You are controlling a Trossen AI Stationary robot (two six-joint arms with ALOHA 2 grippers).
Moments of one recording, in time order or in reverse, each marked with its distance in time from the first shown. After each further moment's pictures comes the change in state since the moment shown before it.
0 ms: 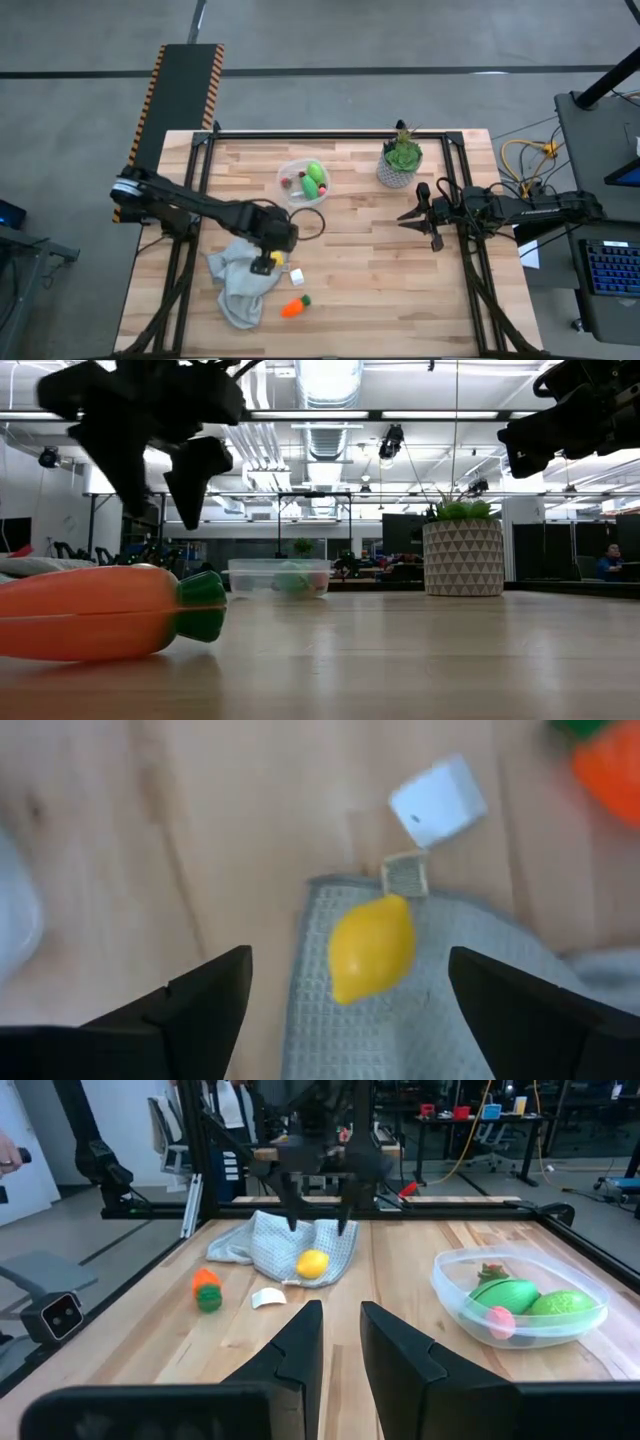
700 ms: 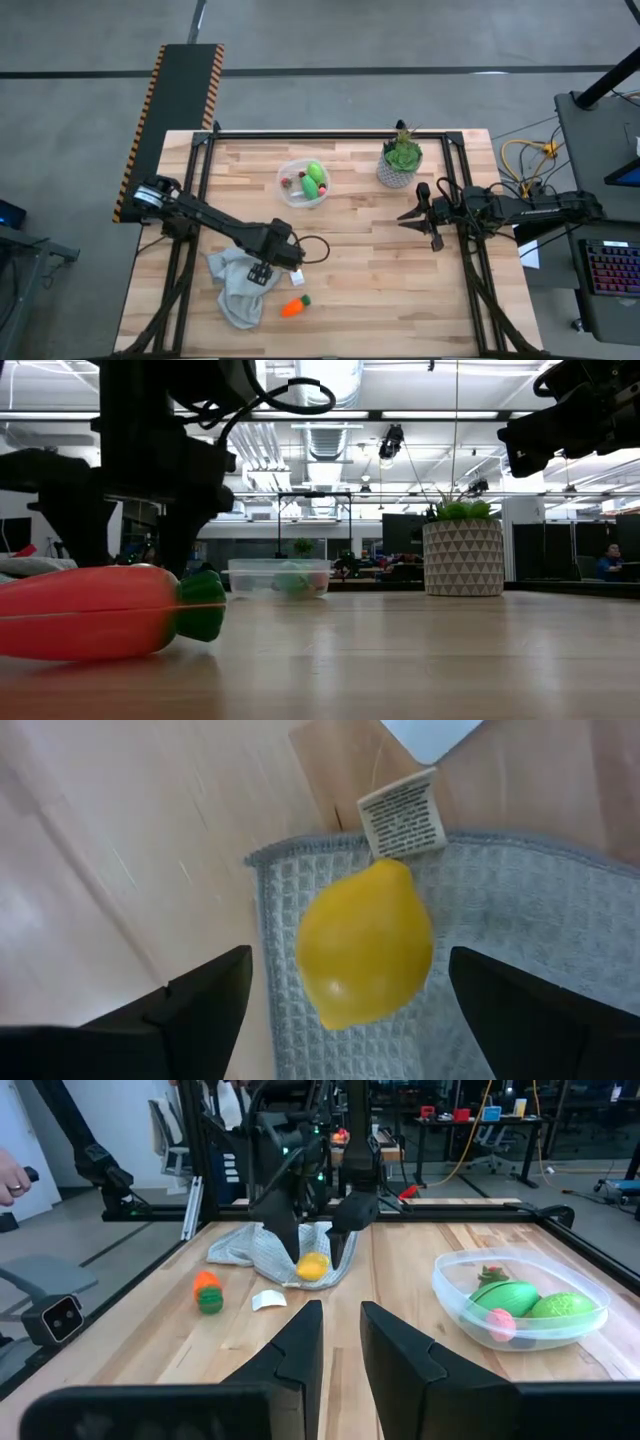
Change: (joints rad) left arm -0.086 0.193 -0.013 0.006 -0.087 0.119; right arm 0.000 0.000 0.000 0.006 0.000 0.000
